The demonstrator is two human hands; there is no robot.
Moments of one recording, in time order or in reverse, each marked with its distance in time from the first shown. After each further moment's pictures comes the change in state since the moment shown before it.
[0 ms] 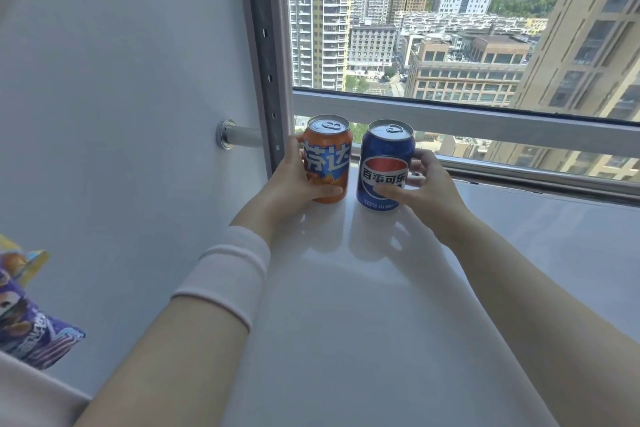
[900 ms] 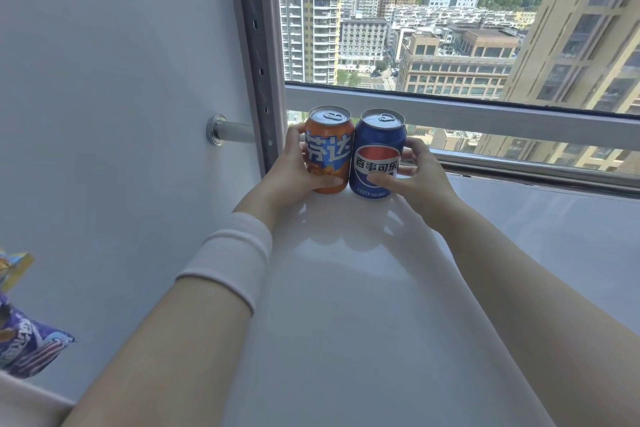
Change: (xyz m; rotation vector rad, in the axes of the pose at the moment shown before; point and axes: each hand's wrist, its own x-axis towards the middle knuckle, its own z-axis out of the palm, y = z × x) left_hand 0.009 0.002 0.005 -0.024 -0.034 -0.014; right_hand 0.007 -0.002 0.002 0.017 -0.008 -0.004
